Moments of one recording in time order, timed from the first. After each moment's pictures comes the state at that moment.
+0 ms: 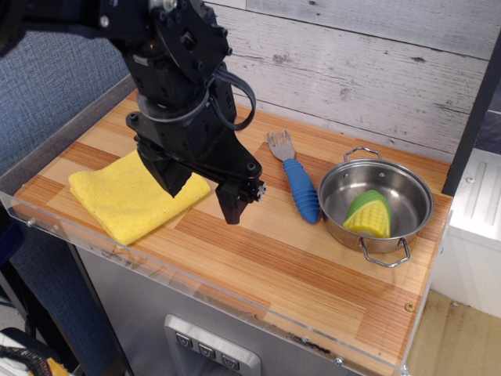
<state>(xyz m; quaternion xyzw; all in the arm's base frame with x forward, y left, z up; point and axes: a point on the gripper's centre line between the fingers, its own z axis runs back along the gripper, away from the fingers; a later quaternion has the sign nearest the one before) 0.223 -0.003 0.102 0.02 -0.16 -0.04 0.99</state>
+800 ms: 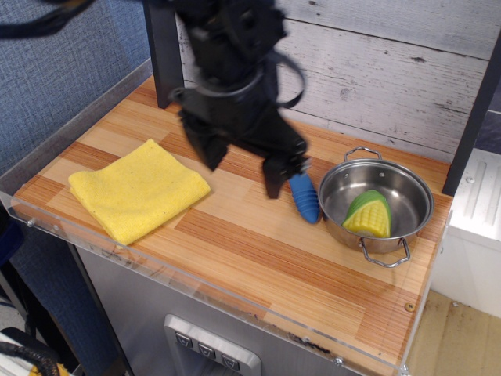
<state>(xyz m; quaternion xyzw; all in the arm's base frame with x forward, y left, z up) 0.257 -0.027 0.111 0.02 -0.17 -0.04 0.98</state>
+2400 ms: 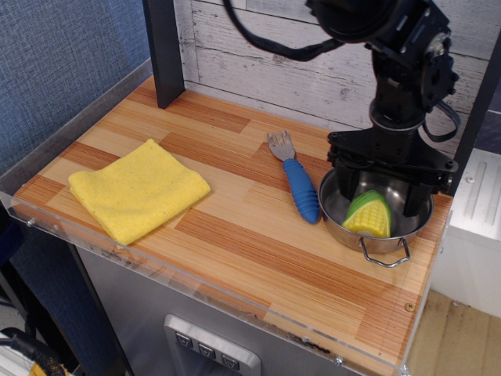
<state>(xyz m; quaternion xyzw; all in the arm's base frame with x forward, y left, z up) 0.349 -0.112 0.032 -0.01 -0.12 0.02 0.99</state>
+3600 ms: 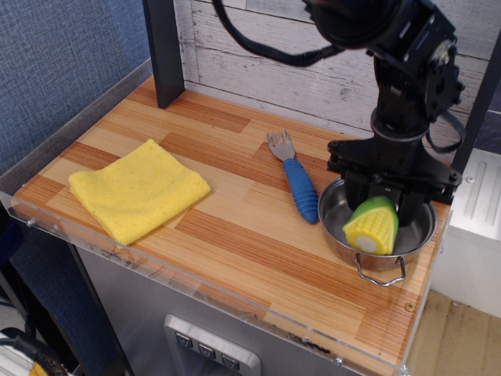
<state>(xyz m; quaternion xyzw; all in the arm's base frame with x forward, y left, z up) 0.330 -0.116 0.044 -0.01 -0.12 0.01 0.99</state>
